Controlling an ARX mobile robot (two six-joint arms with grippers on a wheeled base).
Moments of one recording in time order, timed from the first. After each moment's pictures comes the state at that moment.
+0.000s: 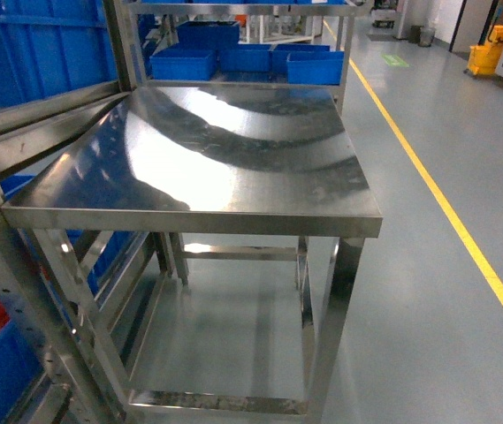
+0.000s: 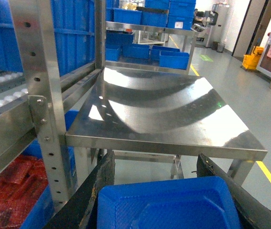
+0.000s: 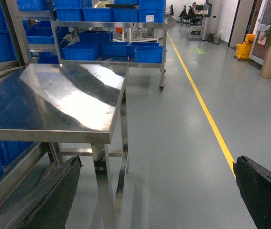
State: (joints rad) left arm -0.46 0.20 0.13 0.08 -0.44 -0.08; right arm 0.00 0.00 0.01 0.00 0.00 0.00
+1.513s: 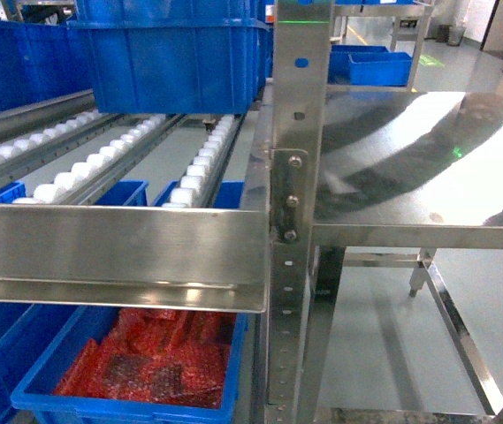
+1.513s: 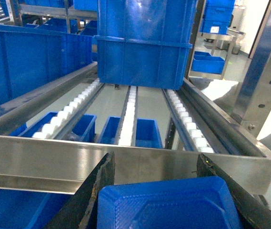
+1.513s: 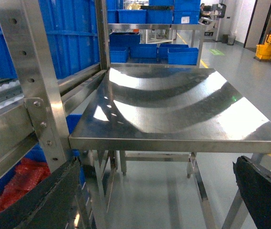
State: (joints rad) left arm -0.46 0.20 0.13 0.07 -0.44 -0.08; right arm 0.00 0.00 0.01 -0.01 0.00 0.00
